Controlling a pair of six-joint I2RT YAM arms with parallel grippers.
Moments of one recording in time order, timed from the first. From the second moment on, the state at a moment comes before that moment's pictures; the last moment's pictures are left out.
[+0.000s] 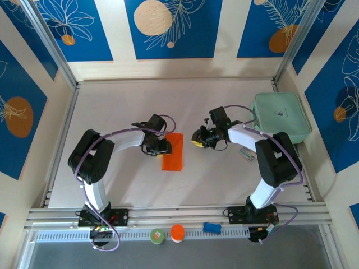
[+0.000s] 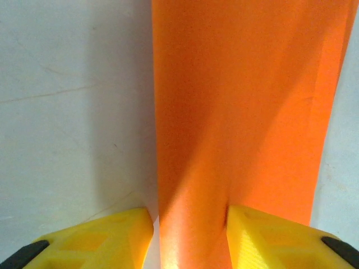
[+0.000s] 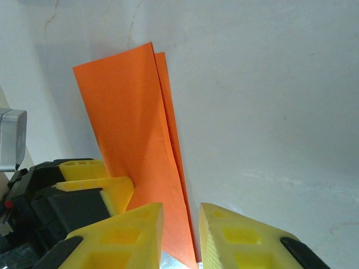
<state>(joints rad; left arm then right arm) -0.60 1.83 1.10 -0.54 0.26 -0.59 0.39 1.68 0.96 -0.33 -0.54 0.80</state>
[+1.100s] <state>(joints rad) -0.60 1.87 1.16 -0.62 0.26 -0.48 0.50 1.76 0.97 -0.30 -0.55 0.79</state>
